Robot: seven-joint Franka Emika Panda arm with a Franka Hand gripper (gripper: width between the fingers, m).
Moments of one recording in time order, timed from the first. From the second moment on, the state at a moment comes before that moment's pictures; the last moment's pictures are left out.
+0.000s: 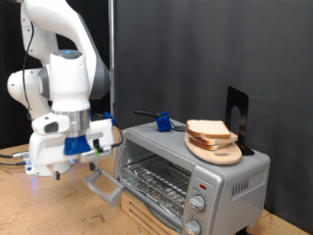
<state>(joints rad) 0.06 -0.11 -0.31 -2.60 -0.09 2.60 0.70</state>
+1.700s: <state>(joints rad) -0.07 0.07 -0.19 -2.50 0.55 2.56 0.12</state>
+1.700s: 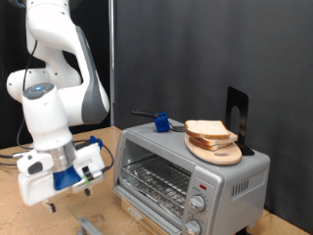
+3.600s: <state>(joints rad) -0.03 -0.26 -0.16 -2.42 0.94 1.95 -0.10</state>
